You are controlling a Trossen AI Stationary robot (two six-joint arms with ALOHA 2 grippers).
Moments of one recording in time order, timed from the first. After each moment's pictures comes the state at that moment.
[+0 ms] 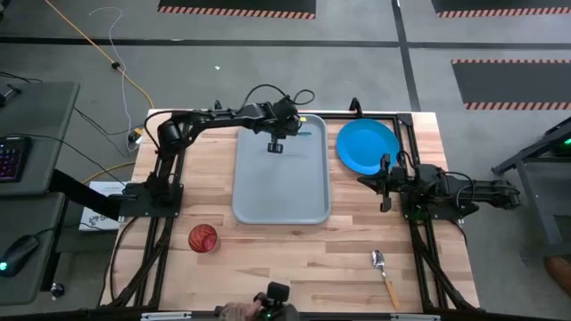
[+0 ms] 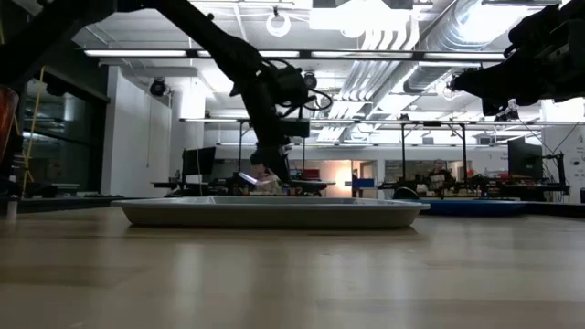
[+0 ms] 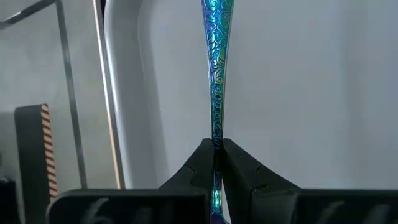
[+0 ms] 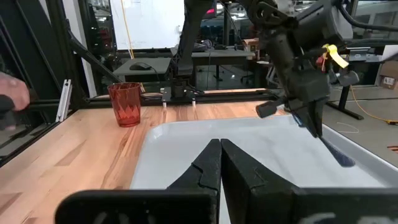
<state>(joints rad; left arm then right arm) 0.51 2.08 1.57 -0.53 -0.15 0.75 -0.05 0.02 0.01 0.02 0.05 0.00</state>
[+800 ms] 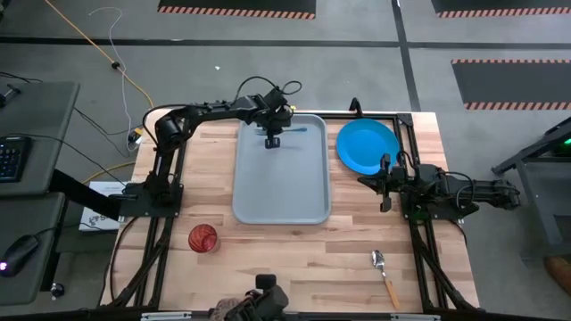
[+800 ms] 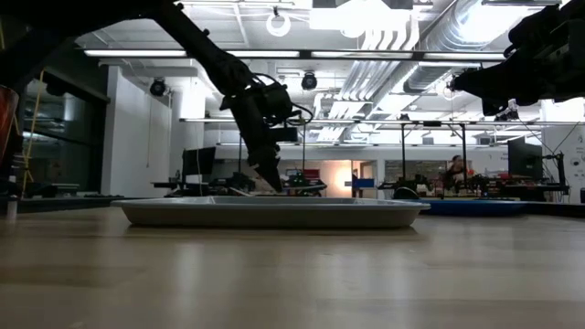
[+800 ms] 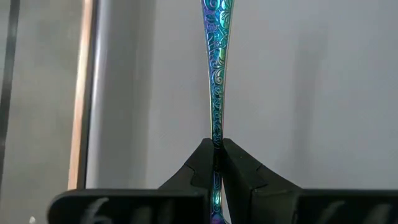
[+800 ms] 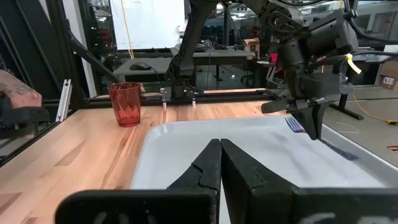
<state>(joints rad) 0.62 2.09 1.53 -0.52 0.06 0.60 -0.05 0.02 0.01 0.02 0.05 0.00</state>
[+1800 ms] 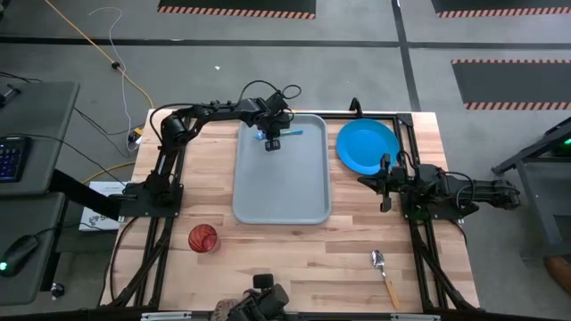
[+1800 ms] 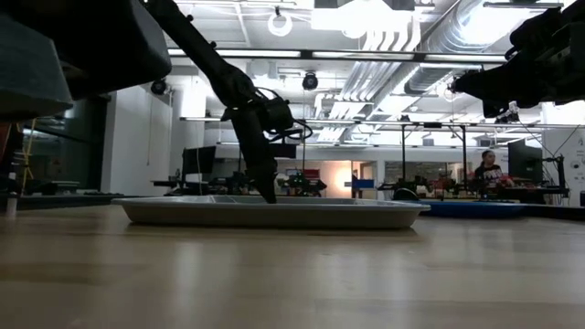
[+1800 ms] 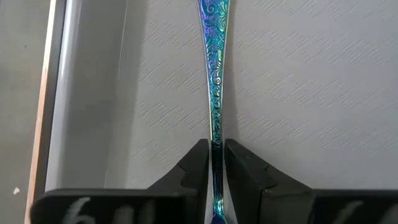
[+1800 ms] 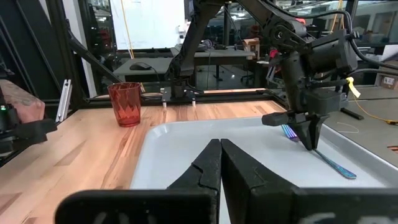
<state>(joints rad) 0.63 2.16 1.53 -0.52 0.03 0.54 -0.05 0.02 0.01 0.02 0.05 0.00</state>
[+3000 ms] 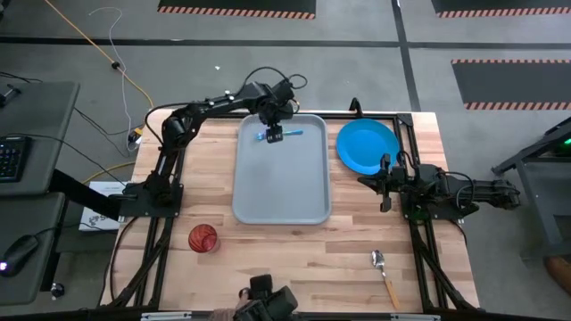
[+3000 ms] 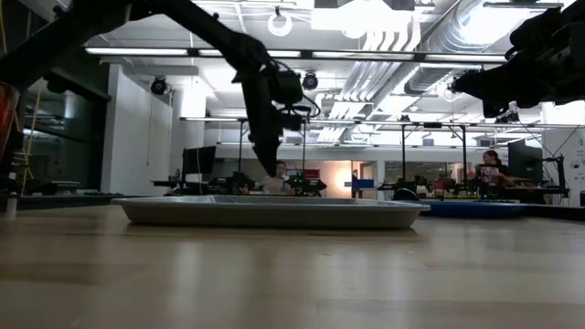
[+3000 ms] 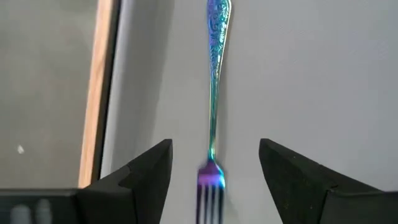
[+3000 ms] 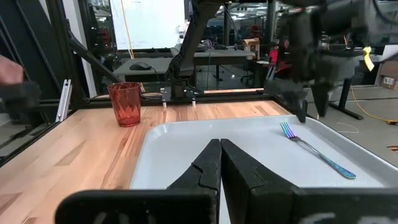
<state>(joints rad) 0.59 2.16 1.85 -0.98 -0.04 0.43 -0.05 0.02 0.01 0.02 0.05 0.00</state>
